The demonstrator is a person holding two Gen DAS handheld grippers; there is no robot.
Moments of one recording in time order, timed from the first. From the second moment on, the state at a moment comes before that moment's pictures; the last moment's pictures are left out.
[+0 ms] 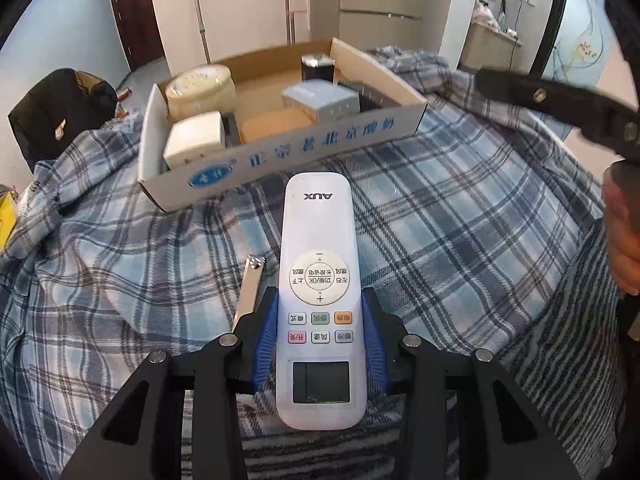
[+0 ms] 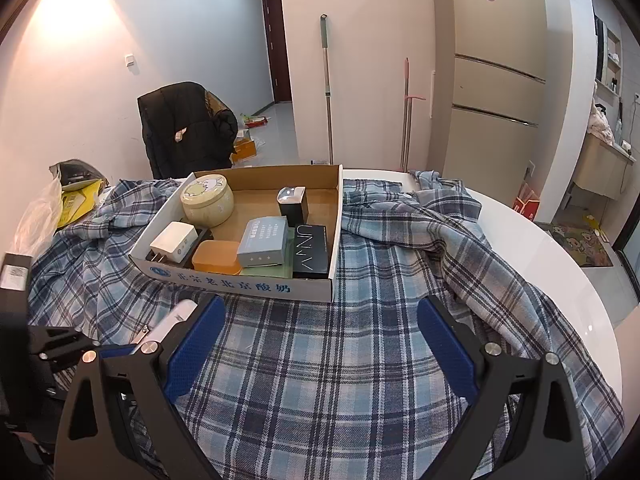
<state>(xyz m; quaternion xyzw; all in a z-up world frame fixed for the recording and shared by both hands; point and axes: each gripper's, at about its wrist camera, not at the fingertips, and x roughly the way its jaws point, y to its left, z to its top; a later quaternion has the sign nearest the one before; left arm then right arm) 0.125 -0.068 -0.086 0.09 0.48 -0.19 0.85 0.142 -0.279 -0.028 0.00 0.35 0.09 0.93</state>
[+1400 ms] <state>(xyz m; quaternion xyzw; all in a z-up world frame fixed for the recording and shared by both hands) 0.124 0.065 -0.076 -0.04 0.43 -0.08 0.90 0.172 -0.104 -0.095 0.00 0.56 0.15 0.82</state>
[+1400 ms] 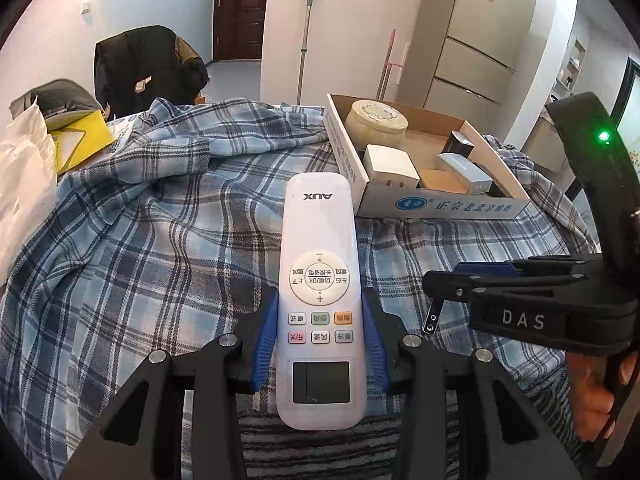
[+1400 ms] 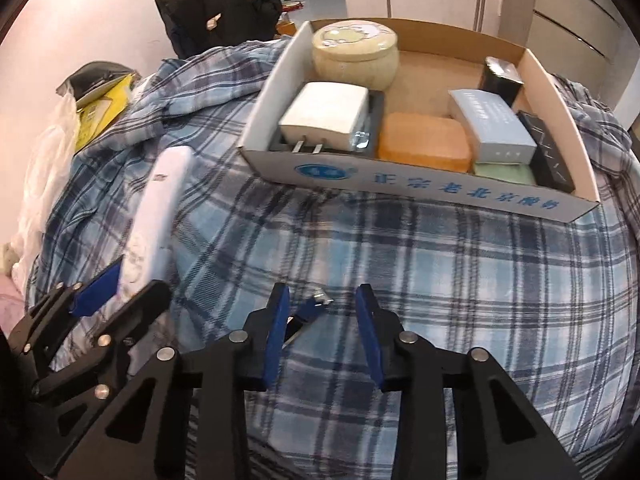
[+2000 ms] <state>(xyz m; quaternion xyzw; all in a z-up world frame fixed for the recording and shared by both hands) 0.125 0.066 -0.078 -0.05 0.44 -0.08 0.89 0.164 -0.090 -0.096 -0.03 0.55 0.14 0.83</state>
